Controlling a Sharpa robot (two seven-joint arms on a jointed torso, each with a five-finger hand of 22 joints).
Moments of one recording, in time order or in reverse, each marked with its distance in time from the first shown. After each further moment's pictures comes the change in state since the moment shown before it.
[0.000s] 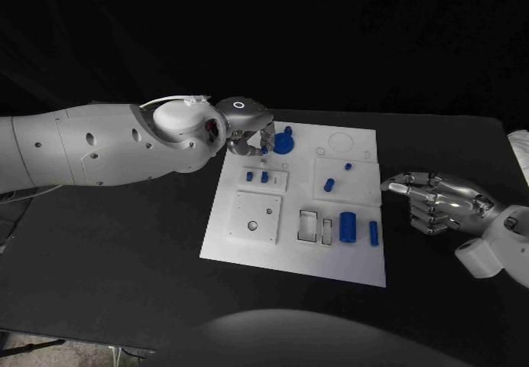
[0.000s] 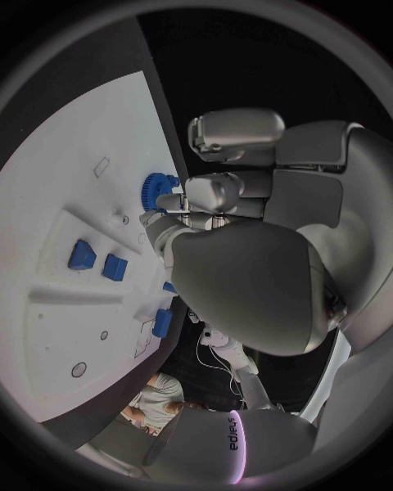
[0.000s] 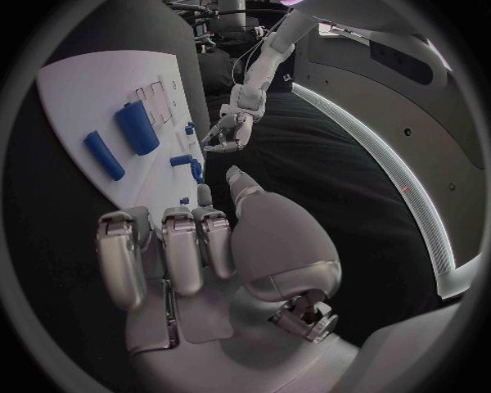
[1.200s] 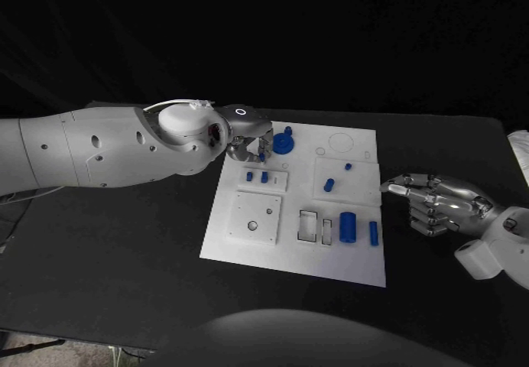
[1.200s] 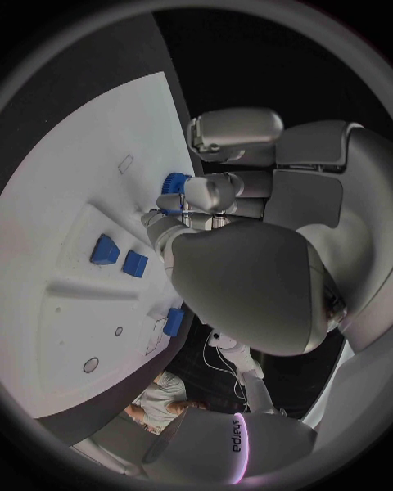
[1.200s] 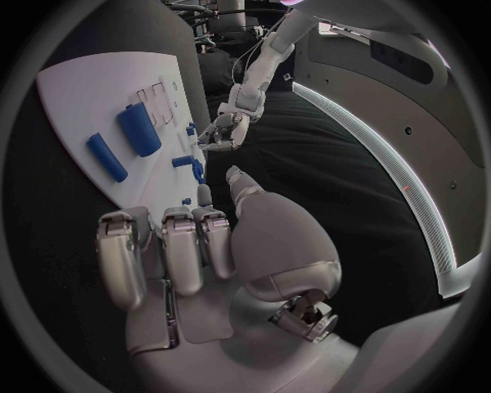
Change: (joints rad) left arm -0.013 0.010 -0.005 -0.010 -0.005 0.068 -0.015; left_hand 0.001 -0.009 0.011 0.008 0.000 -0.014 -0.007 -0.014 -0.007 0.000 0.000 -0.020 -0.010 -0.011 -0.004 -0.014 -0.027 0.000 0.000 0.000 -0.014 0.000; right arm -0.004 0.002 0.000 0.000 0.003 0.001 -0.007; right_hand 0.000 0.000 0.000 0.000 0.000 0.000 0.000 -0.004 -0.004 0.000 0.000 0.000 0.000 0.000 0.000 0.000 0.001 0.000 0.000 0.000 0.000 0.000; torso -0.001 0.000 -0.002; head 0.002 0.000
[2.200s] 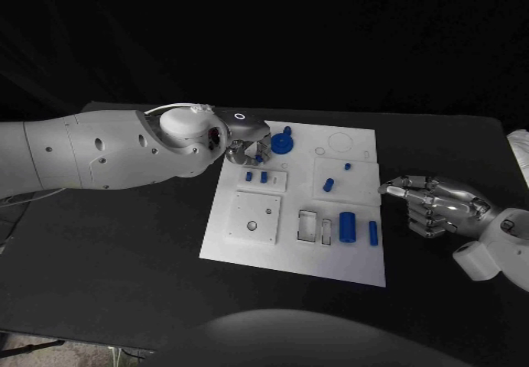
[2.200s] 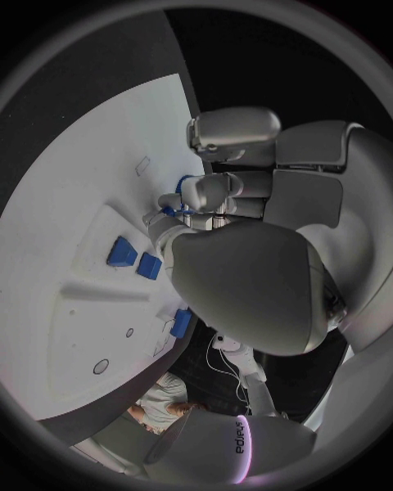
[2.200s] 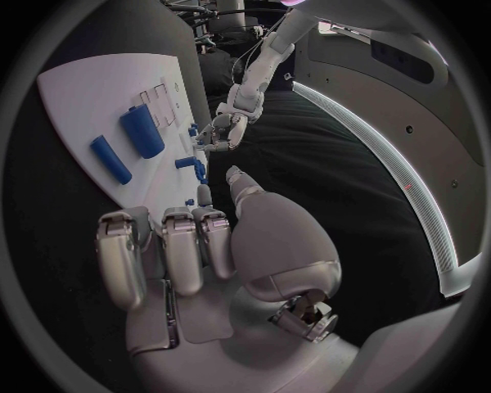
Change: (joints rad) left arm -0.013 0.010 -0.003 -0.021 -0.001 0.018 -0.004; left_hand 0.004 -0.004 0.019 0.011 0.000 -0.049 -0.024 -0.028 -0.014 -0.013 0.005 -0.029 -0.015 -0.025 0.007 -0.030 -0.052 0.000 0.000 0.000 -0.024 0.000; right arm -0.007 0.002 0.000 -0.001 0.002 0.000 -0.005; right_hand 0.003 0.003 0.002 -0.002 0.000 0.000 0.000 -0.004 -0.002 0.000 0.000 0.000 0.000 0.000 0.000 0.000 0.000 0.000 0.000 0.000 0.000 0.000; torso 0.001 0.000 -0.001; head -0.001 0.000
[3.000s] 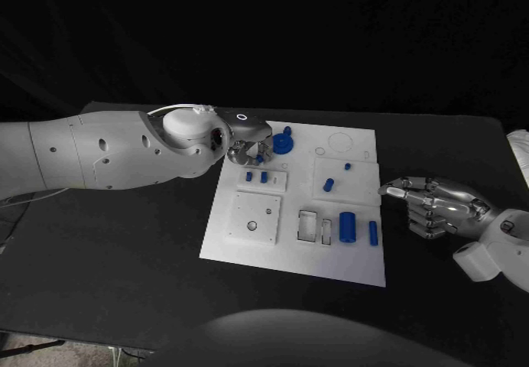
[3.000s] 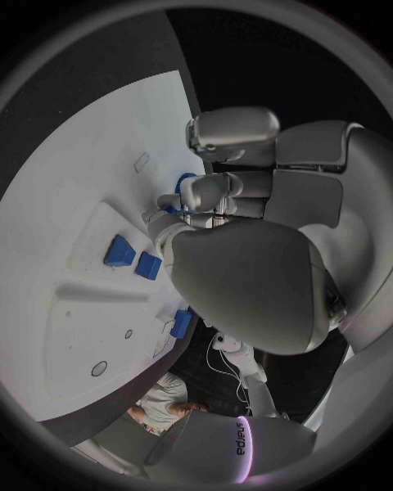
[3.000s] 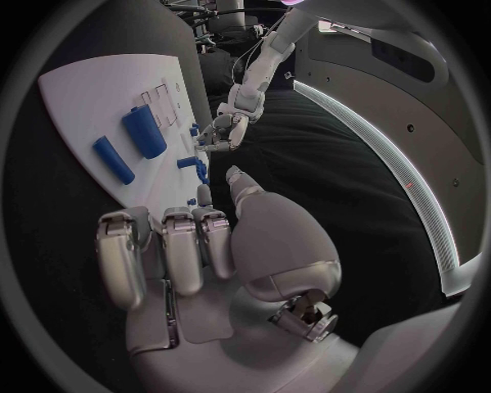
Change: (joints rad) left arm -0.003 0.012 0.000 -0.005 -0.001 -0.001 -0.006; left_hand 0.020 0.020 0.017 -0.023 -0.006 0.002 0.002 0.000 0.000 0.027 -0.012 0.011 0.011 -0.014 -0.007 -0.012 -0.032 0.000 0.000 0.000 -0.011 0.000; right arm -0.002 -0.001 0.000 -0.001 0.005 0.000 -0.009; right_hand 0.005 0.005 0.001 -0.001 0.000 0.000 0.000 0.000 -0.001 0.000 0.000 0.000 0.000 0.000 0.000 0.000 0.000 0.000 0.000 0.000 0.000 0.001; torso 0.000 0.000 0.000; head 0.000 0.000
